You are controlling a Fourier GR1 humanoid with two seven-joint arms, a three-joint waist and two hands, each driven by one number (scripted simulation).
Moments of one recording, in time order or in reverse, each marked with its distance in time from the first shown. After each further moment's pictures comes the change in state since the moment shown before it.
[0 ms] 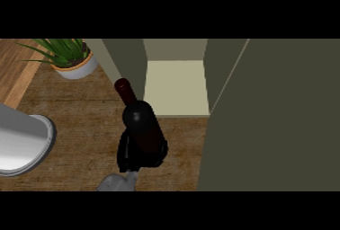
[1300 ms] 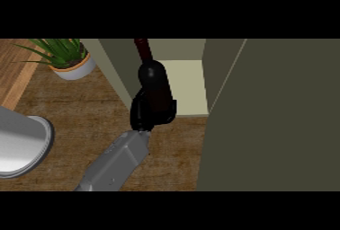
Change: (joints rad) left arm -0.474 0.000 -0.054 0.467 0.345 0.027 -0.161; right arm 0.023 0.011 0.001 0.043 -0.029 0.020 -0.077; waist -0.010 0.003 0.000
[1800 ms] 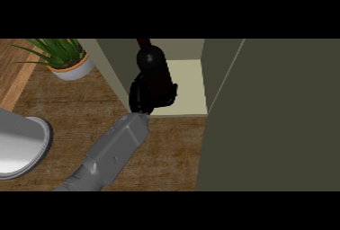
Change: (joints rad) left arm -0.178 0.000 0.067 0.175 0.029 -0.028 0.016; right arm 0.032 0.003 0.009 -0.012 0.003 0.009 -0.024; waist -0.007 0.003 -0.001
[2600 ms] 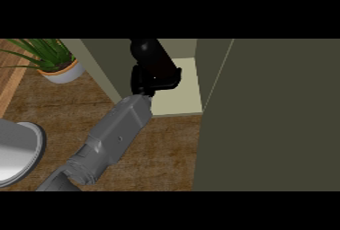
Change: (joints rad) left arm -0.203 0.000 0.008 0.189 0.045 0.033 0.077; right arm -0.009 0.005 0.010 0.058 -0.005 0.031 -0.064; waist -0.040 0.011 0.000
